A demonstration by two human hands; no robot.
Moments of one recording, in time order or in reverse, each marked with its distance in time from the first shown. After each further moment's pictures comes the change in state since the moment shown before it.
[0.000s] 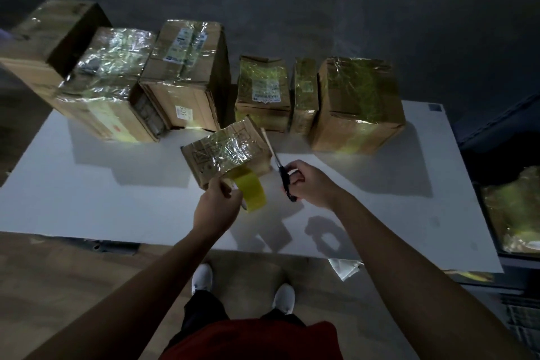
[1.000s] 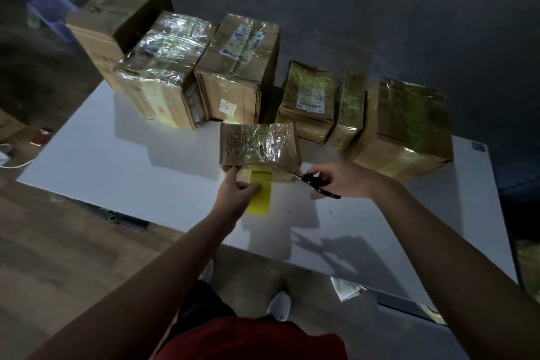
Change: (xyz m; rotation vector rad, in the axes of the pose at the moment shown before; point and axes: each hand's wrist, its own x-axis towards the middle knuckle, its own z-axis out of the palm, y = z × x) left_hand 0.023 -0.018 -0.021 -0.623 -0.097 -0.221; right_hand 0.028 -0.062 -0.028 -0.521 -0.326 -0.036
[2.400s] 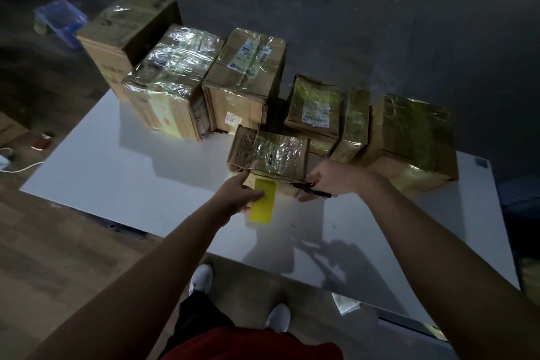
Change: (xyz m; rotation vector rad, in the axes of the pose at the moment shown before) left_hand 0.030 0.028 -0.022 0.110 -0.264 -0.152; right_hand 0.033 -0.033 -0.016 -0.104 -0.057 0.122
